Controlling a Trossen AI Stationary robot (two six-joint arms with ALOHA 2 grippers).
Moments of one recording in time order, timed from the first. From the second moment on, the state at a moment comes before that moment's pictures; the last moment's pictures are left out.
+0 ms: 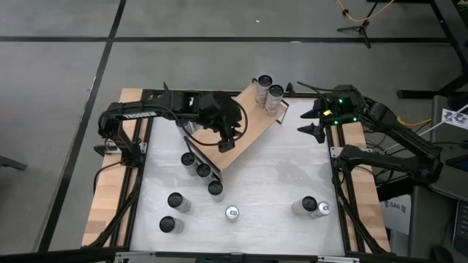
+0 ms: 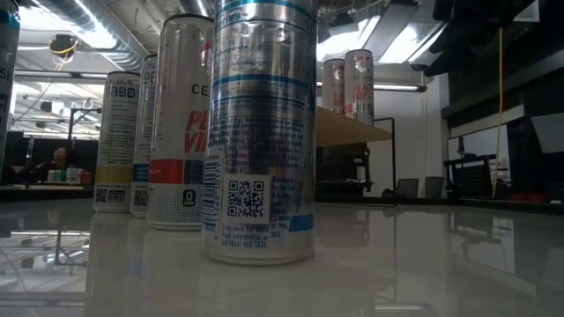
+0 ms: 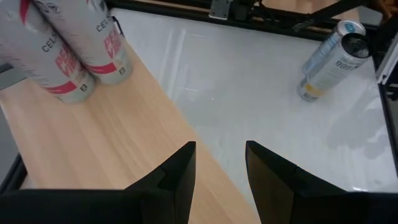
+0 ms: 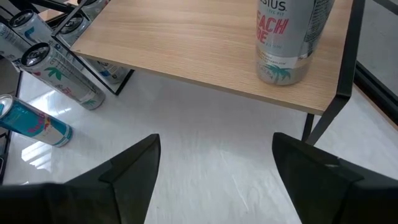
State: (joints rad) left arm 0.07 1.70 1.89 -0.97 -0.06 -0.13; right arm -0.61 0.79 0.95 -0.87 -0.39 -0.04
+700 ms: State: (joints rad) left arm 0.12 1.70 1.89 -1.01 0.01 -0.13; right arm -0.61 0.79 0.95 -0.87 -0.39 -0.04
